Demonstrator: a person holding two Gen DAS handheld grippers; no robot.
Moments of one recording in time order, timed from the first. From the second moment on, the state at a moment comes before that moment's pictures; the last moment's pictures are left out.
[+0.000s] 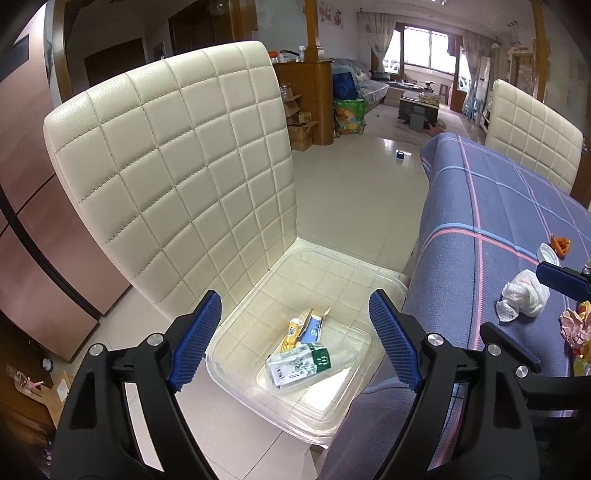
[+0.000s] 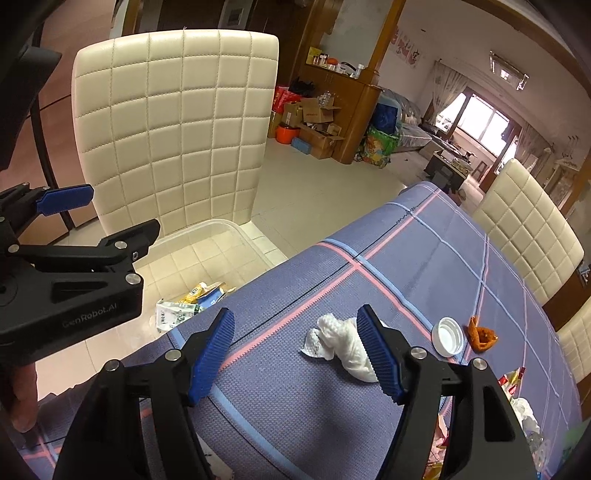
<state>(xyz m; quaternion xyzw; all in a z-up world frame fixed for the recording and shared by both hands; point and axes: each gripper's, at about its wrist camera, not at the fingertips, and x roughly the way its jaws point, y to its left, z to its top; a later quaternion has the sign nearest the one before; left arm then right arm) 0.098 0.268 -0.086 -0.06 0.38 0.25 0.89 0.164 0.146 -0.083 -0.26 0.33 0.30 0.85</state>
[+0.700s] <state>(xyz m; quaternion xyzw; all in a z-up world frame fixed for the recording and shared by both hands) 0.099 0.171 -0.068 0.01 0.39 0.16 0.91 0.164 0.001 -0.077 -0.18 0.38 0.20 0.88</state>
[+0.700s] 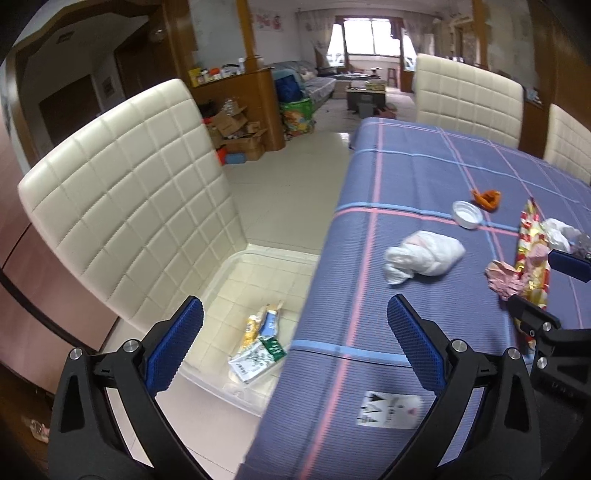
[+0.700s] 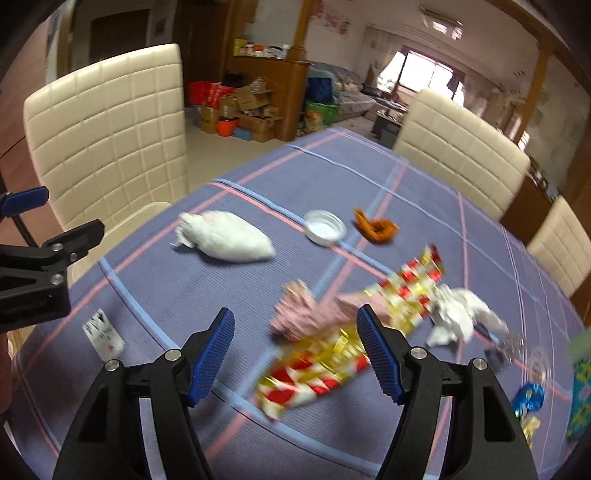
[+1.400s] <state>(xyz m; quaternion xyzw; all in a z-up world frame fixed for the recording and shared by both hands) 0.159 0.107 -0.080 0.06 0.42 0.09 0.90 0.184 -0.087 -0.096 -0.08 0.44 0.16 0.88</state>
